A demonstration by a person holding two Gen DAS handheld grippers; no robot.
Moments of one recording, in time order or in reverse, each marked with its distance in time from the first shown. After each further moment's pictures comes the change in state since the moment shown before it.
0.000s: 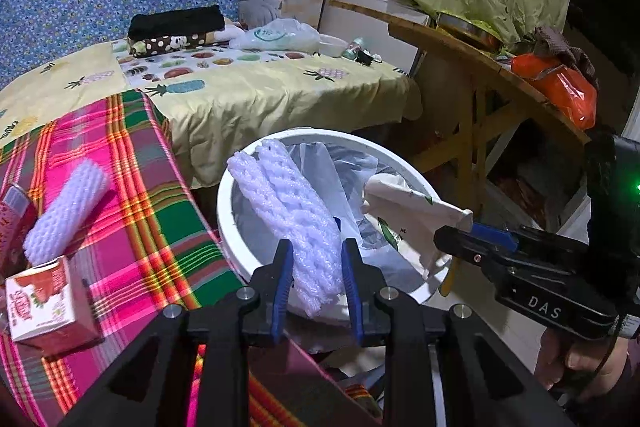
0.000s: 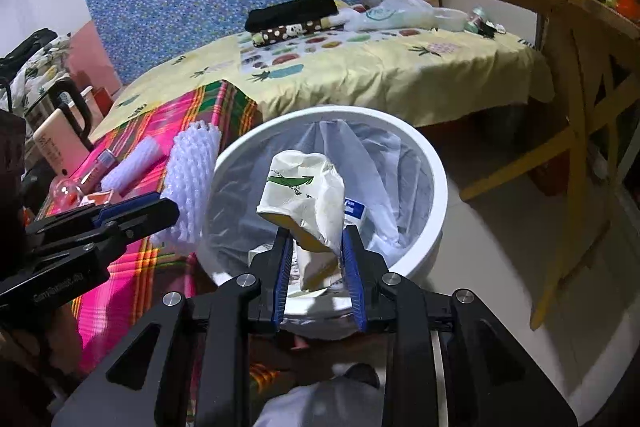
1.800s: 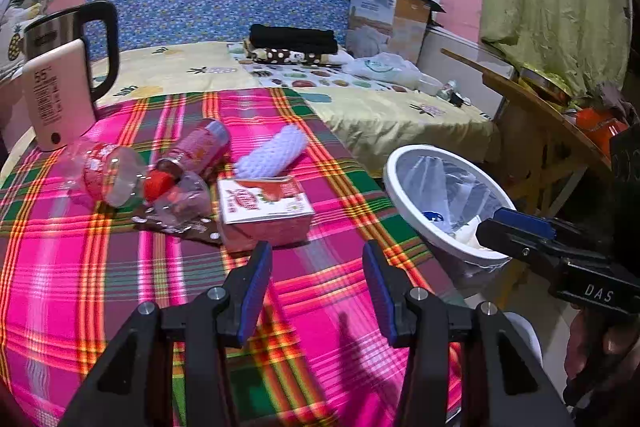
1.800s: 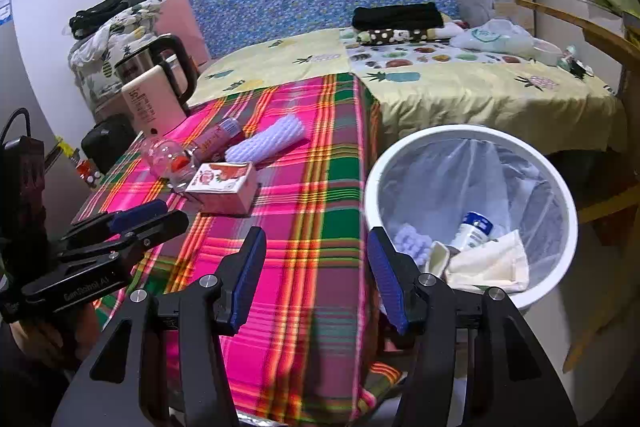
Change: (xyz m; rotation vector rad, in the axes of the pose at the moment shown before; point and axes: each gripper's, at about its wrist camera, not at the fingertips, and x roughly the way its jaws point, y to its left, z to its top) left arm -0.109 0.083 -0.070 -0.187 -0.122 0.286; right arm -0.008 0.094 -0.008 -0.192 -0.001 0.252
